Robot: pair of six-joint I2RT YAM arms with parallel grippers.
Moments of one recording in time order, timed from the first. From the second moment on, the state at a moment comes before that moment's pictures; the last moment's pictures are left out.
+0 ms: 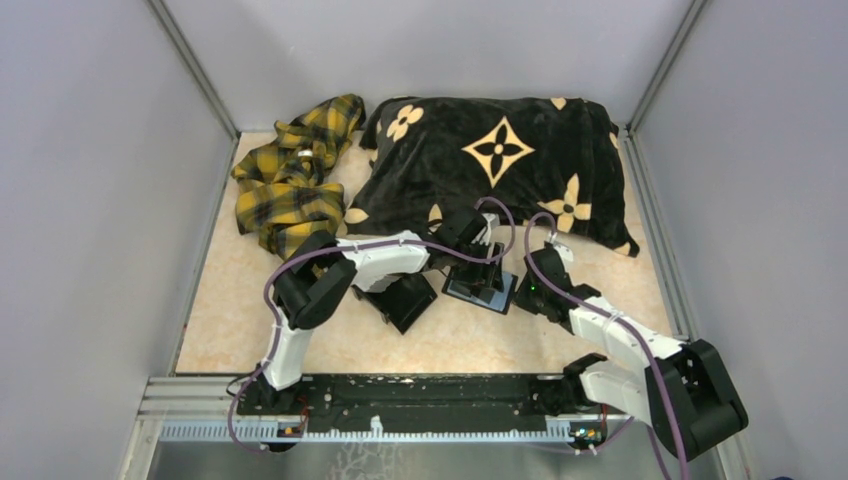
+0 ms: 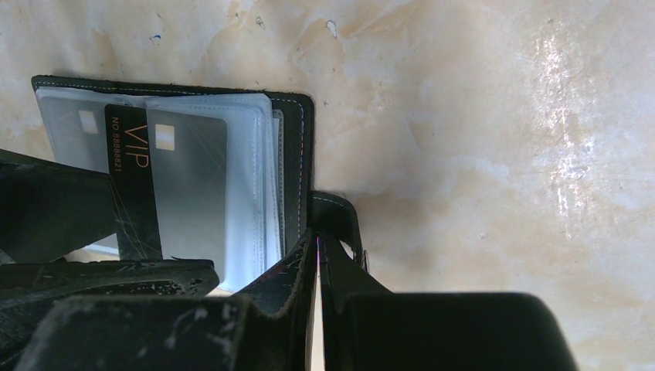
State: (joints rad) left arm -0.95 2.09 1.39 -0.17 0.28 -0.61; right arm 0.43 1.06 0.38 -0.25 0.13 0.80
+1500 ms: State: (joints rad) left arm -1.05 2.03 1.34 -0.16 0.02 -0.61; right arm 0.42 1.10 0.39 -0.22 0.13 0.79
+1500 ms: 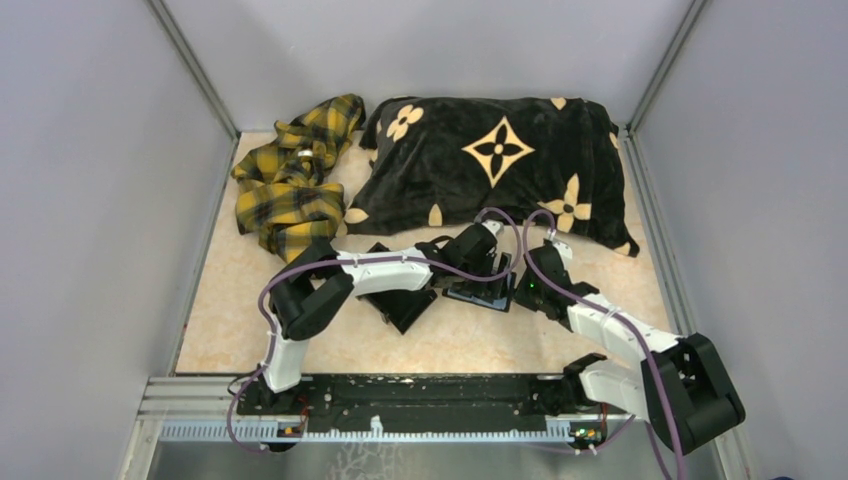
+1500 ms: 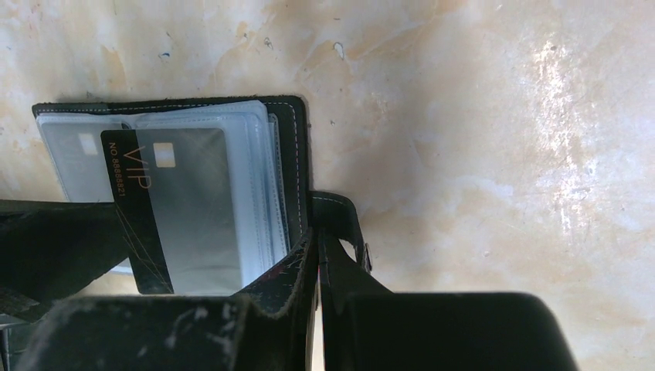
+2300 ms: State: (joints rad) left arm -1.04 1.93 1.23 -0.15 0.02 -0.69; right arm 0.37 1.11 0.39 -0.18 0.12 0.80
